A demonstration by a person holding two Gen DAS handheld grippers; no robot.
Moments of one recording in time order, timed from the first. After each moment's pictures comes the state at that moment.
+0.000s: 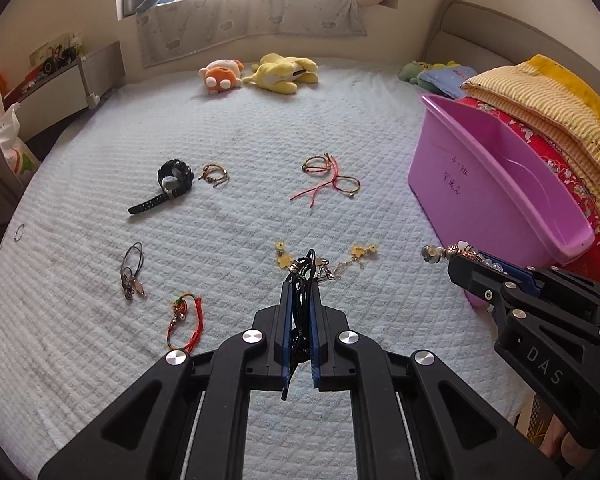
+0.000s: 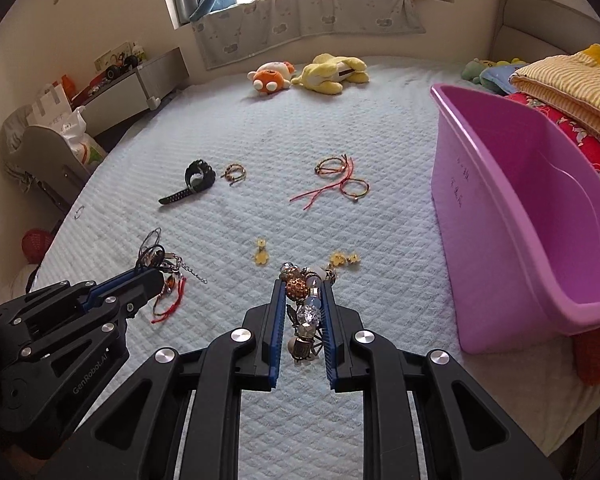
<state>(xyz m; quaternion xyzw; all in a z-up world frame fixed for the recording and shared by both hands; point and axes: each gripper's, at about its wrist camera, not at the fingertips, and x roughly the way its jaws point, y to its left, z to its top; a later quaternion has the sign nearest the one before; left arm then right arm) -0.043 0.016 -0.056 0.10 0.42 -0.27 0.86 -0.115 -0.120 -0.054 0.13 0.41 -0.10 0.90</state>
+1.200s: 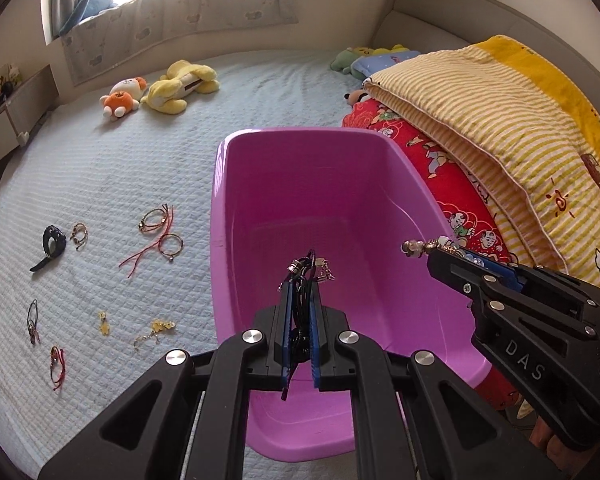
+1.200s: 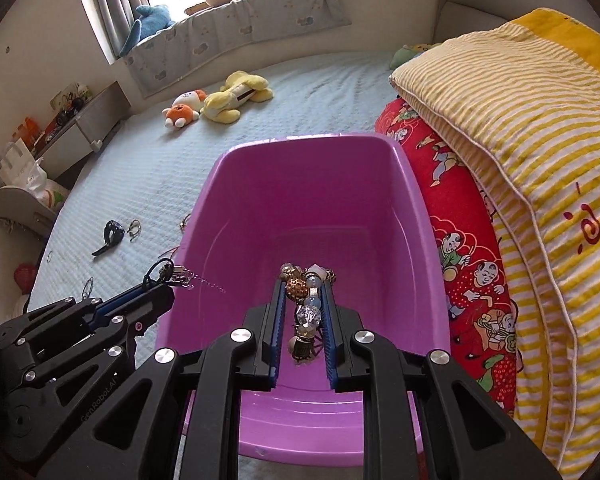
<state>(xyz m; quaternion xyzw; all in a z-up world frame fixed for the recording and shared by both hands) -0.083 -0.291 0.006 0.10 0.47 -0.29 0.83 -0.154 -0.428 0.012 0.16 0.45 -0.12 0.87</state>
